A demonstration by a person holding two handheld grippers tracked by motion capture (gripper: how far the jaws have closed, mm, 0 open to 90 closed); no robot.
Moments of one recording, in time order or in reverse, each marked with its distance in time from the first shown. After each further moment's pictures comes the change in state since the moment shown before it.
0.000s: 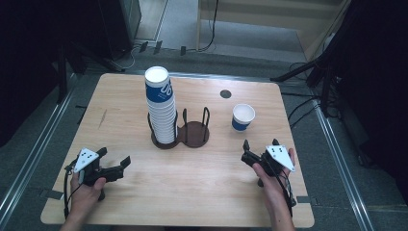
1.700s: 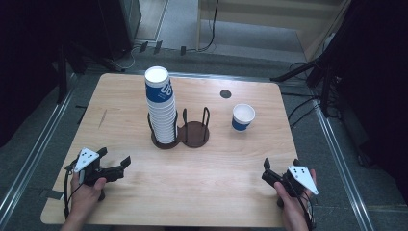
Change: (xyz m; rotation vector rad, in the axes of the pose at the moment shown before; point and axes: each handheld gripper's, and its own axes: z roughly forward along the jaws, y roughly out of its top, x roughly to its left) left arm -0.001 0.000 0.000 0.008 0.002 0.005; right arm -0.055 -0.032 -0.047 0.051 -0.091 0.005
